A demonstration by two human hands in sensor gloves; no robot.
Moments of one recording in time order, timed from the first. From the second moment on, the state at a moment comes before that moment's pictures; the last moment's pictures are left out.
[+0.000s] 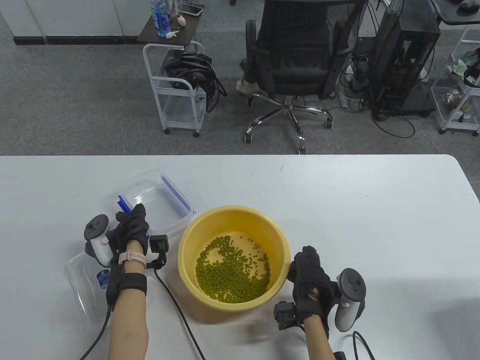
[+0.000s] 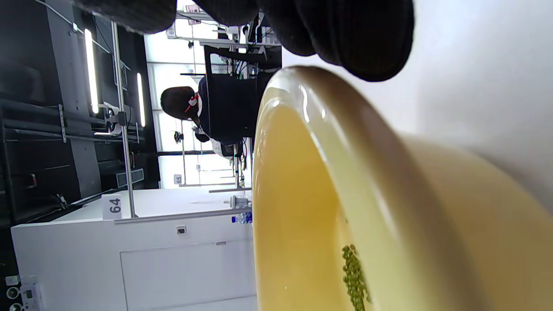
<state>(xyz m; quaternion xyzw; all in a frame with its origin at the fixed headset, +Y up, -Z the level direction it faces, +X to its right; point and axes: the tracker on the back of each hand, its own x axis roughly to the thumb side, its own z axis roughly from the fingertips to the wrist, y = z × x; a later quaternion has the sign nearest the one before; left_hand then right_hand) -0.324 -0.774 -0.396 -0.06 0.27 0.62 0.74 0.161 -0.766 -0.265 -0.13 0.02 0.67 0.73</state>
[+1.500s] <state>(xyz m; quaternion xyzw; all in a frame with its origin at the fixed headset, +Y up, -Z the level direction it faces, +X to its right) -0.214 -0.785 -0.288 -0.20 0.07 0.77 0.60 -0.018 -0.764 -0.414 -0.11 0.47 0.85 0.21</state>
